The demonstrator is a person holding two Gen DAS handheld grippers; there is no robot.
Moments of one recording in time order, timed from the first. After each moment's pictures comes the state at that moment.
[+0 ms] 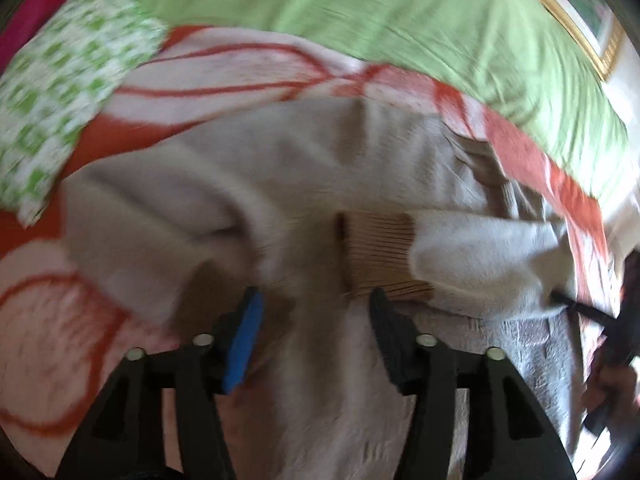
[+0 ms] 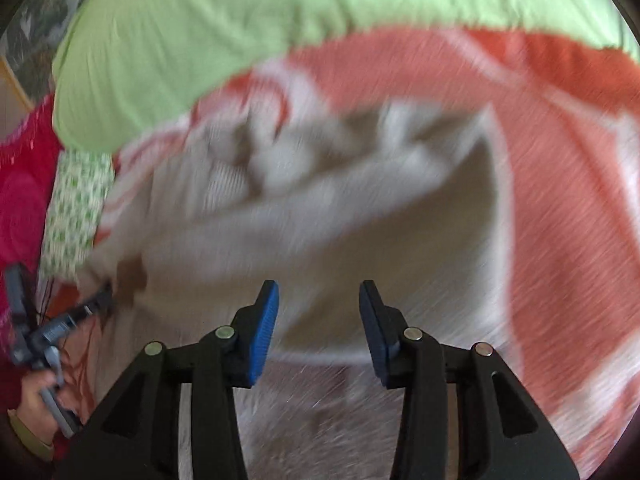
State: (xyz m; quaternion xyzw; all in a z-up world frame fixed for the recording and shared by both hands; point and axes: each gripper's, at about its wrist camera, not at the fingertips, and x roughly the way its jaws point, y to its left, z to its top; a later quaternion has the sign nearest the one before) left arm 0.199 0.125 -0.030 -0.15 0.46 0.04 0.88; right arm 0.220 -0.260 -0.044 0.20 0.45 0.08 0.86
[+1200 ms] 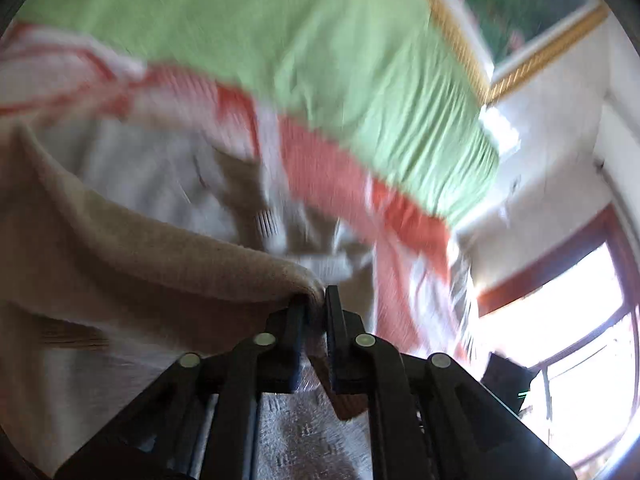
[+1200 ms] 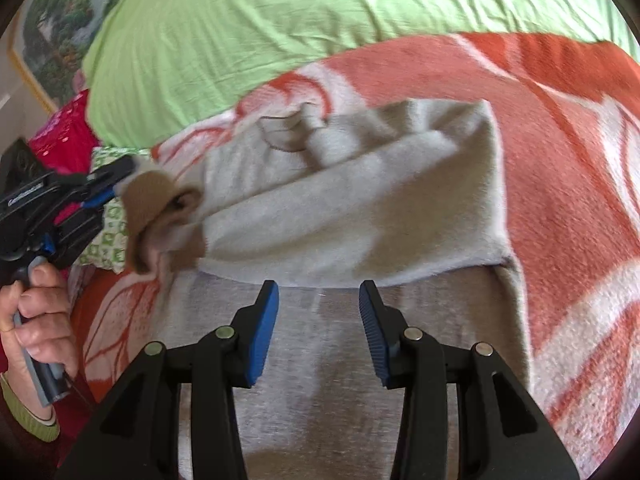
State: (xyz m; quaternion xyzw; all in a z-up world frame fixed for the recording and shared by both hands) left arm 0.294 -0.019 0.015 -0.27 0.45 -0.22 0.82; right arm 0.148 -0.258 0.000 0.23 0.41 0.07 0.88
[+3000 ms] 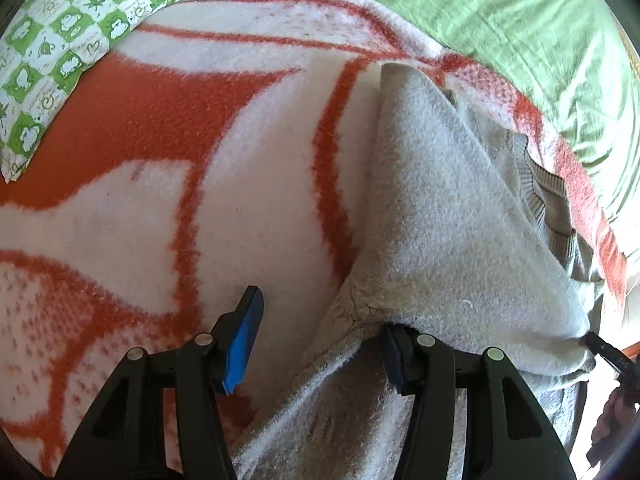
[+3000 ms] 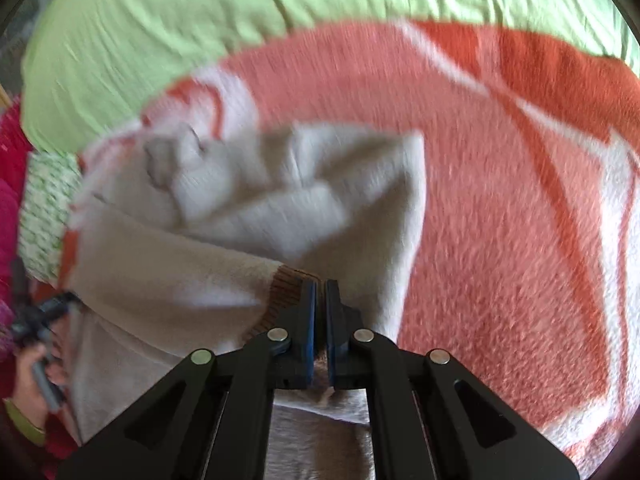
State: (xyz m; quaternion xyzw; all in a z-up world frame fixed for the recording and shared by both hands) left arm 0.274 0.148 -0.088 -0.20 0.50 0.10 0.84; right arm 0.252 -0.341 -0.037 0.16 0.48 0.03 0.86
